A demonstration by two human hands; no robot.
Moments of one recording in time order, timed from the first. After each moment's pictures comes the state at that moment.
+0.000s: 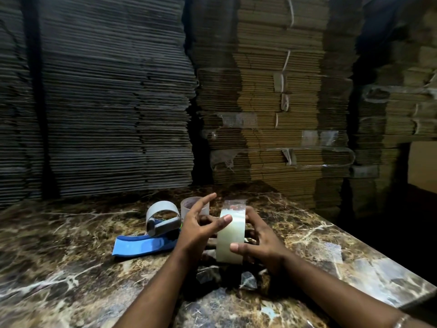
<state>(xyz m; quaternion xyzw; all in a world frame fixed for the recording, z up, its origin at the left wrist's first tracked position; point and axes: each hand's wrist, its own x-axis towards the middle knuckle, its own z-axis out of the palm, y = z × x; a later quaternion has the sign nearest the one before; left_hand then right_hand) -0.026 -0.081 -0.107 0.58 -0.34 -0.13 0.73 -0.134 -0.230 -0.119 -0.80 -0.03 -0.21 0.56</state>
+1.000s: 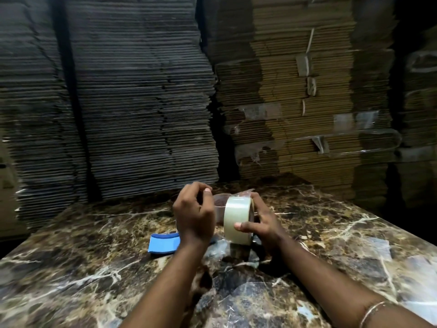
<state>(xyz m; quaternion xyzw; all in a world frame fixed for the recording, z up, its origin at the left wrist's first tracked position) 0.006 -0.060 -0.084 0.70 -0.25 0.37 0.55 -0.069 -0.208 -0.120 -0.76 -0.06 -0.28 0.59</state>
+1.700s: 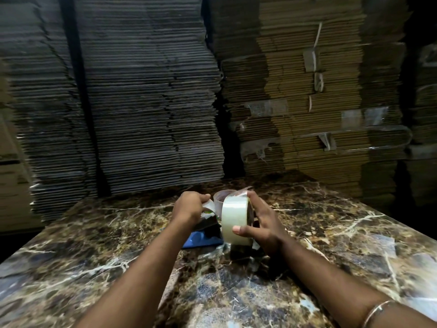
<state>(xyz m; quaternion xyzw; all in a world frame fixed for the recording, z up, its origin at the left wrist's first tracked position) 0.039 -0.040 -0.072 0.80 -0.11 -0.03 0.59 -0.077 -0.195 -0.121 -0.83 -0.07 -0.30 0.47</state>
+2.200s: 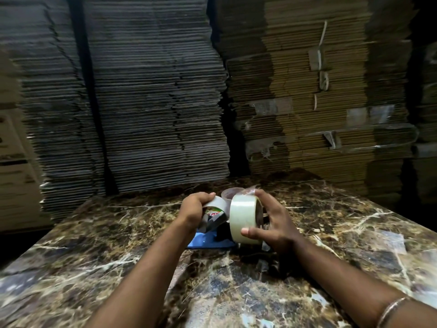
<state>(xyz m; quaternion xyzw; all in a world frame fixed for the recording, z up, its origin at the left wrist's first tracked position) 0.027 -0.022 -0.075 0.65 -0.13 -0.17 0.73 -0.083 -0.193 -0.120 -0.84 -0.09 -0.34 0.41</state>
